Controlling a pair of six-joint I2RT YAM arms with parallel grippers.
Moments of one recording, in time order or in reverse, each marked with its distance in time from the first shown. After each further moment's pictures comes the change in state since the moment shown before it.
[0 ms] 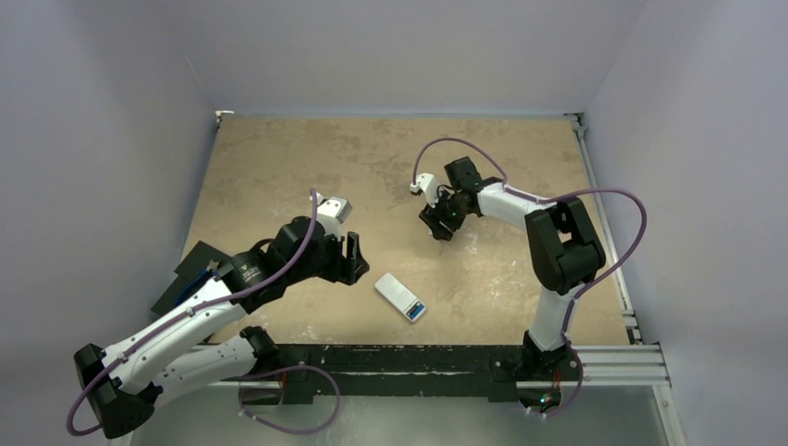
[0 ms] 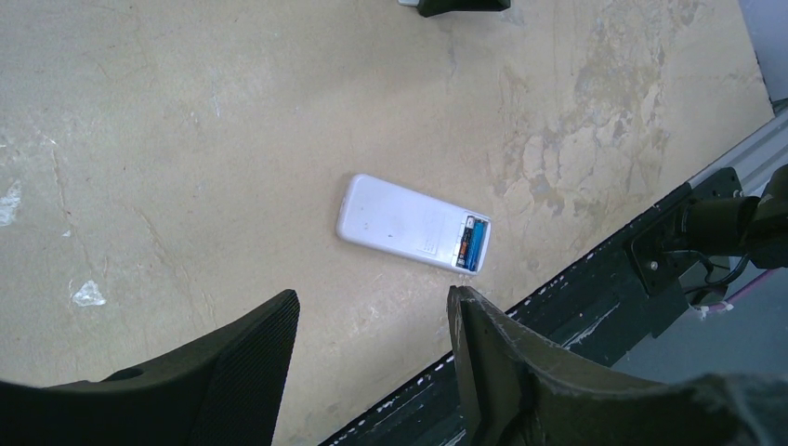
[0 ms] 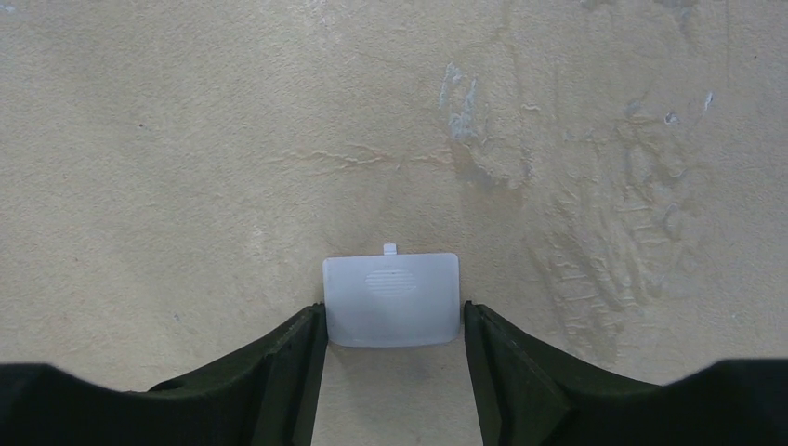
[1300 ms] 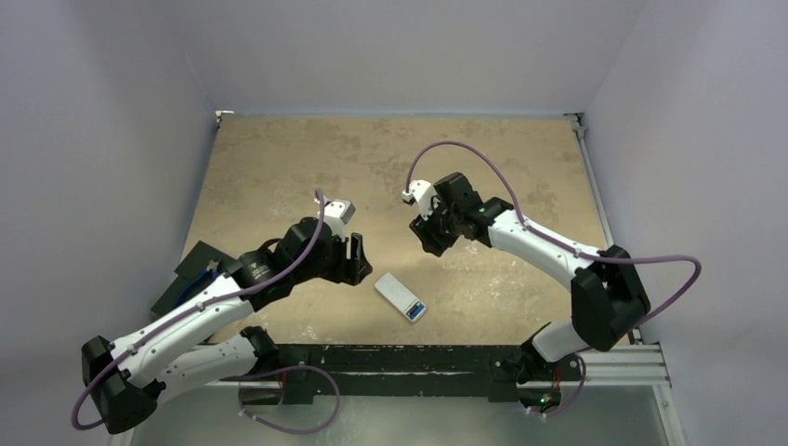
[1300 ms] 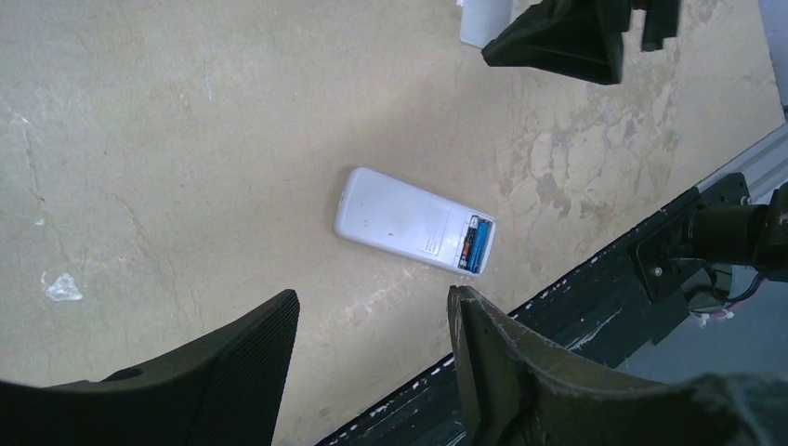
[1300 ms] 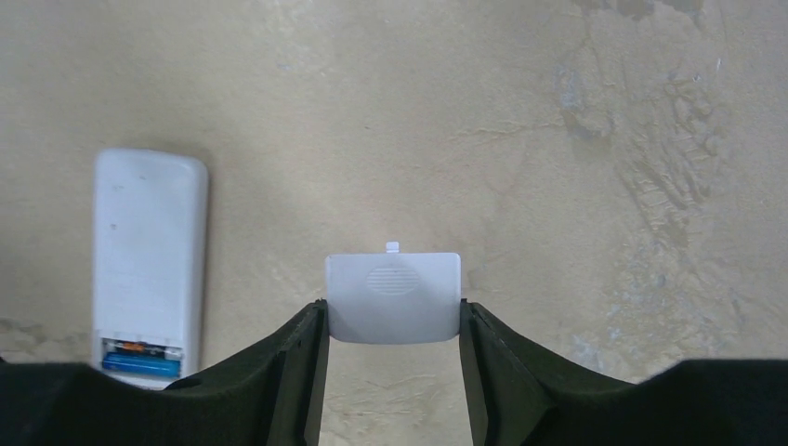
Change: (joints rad) left arm 0.000 0.032 -0.022 0.026 0.001 -0.031; right arm 0.200 -0.356 -0.138 -0.068 0.163 0.300
